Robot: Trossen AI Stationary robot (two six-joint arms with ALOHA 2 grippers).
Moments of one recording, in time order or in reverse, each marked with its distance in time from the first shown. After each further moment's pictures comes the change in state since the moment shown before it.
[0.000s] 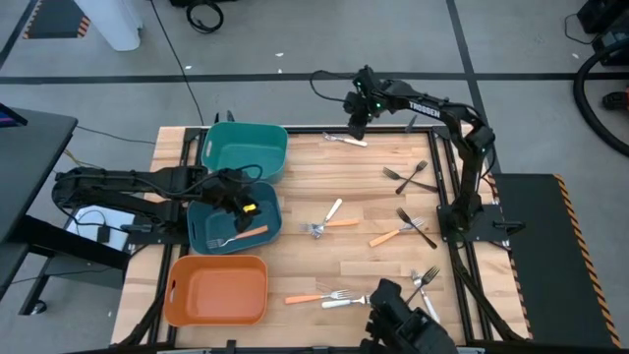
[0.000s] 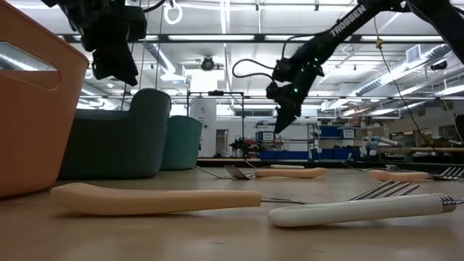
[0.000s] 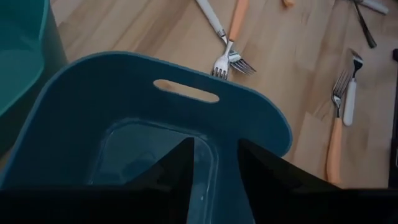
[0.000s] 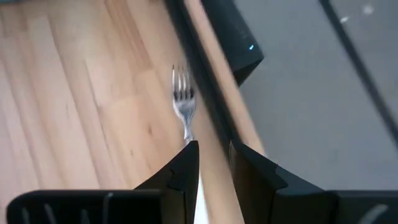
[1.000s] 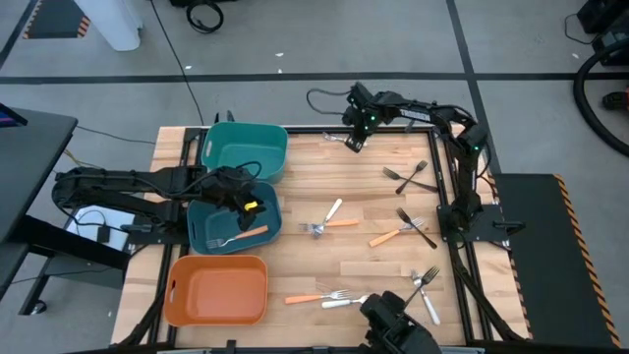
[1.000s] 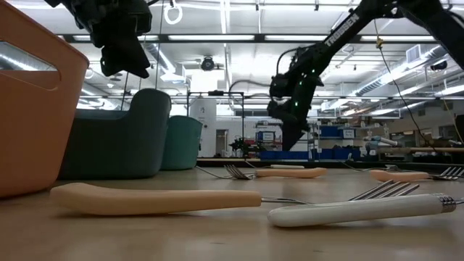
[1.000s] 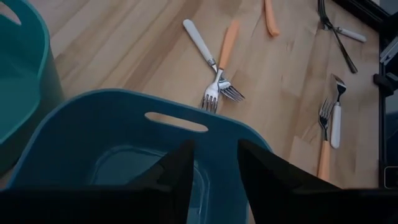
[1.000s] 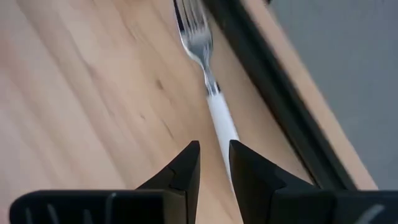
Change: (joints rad) left arm 0.000 0.000 0.000 0.088 -0.019 0.001; right arm 0.039 0.063 -0.068 -0.051 0.082 0.182
